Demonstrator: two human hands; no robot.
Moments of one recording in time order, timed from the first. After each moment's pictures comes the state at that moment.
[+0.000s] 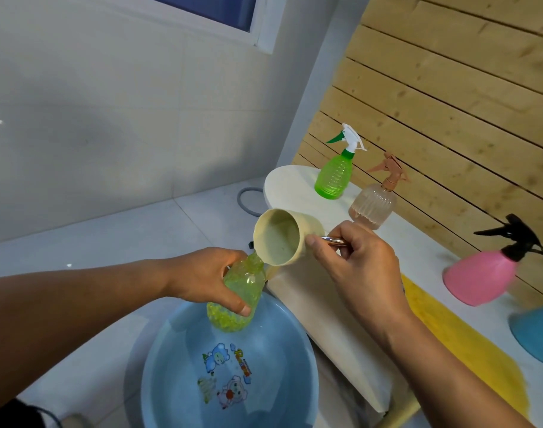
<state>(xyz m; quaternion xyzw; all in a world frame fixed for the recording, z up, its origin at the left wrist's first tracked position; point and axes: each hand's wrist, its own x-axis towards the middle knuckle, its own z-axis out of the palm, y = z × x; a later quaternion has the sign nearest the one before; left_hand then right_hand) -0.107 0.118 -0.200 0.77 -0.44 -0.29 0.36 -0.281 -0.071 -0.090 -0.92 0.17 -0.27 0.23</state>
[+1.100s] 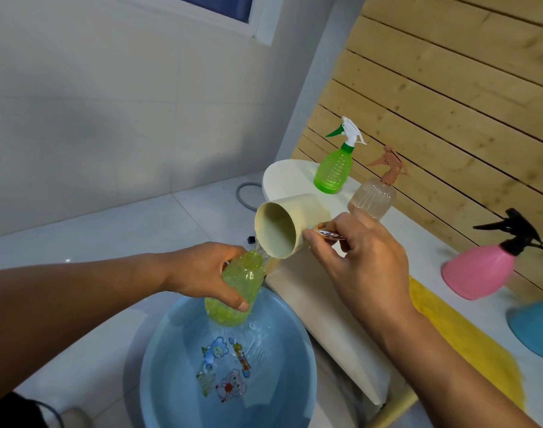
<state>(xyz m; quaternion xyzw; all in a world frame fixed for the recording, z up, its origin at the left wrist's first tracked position) -0.108 0.116 -0.200 0.77 -0.45 -0.29 0.35 -0.283 -0.066 -0.088 -0.94 0.11 -0.33 0.07</state>
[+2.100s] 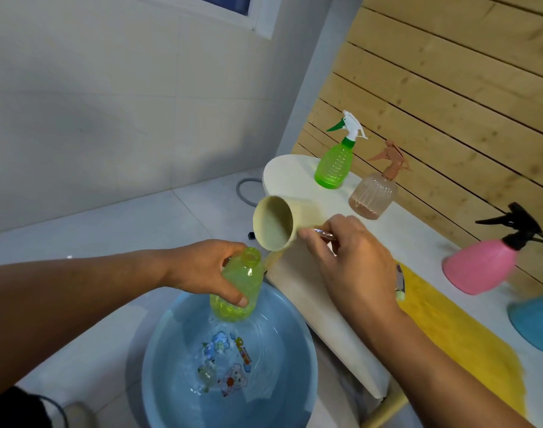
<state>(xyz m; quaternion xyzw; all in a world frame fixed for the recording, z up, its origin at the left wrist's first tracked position) -0.110 0.116 -0.200 0.76 -0.45 -0.30 0.36 -0.279 -0.065 -0.104 -0.94 0.16 -0.27 0.08</state>
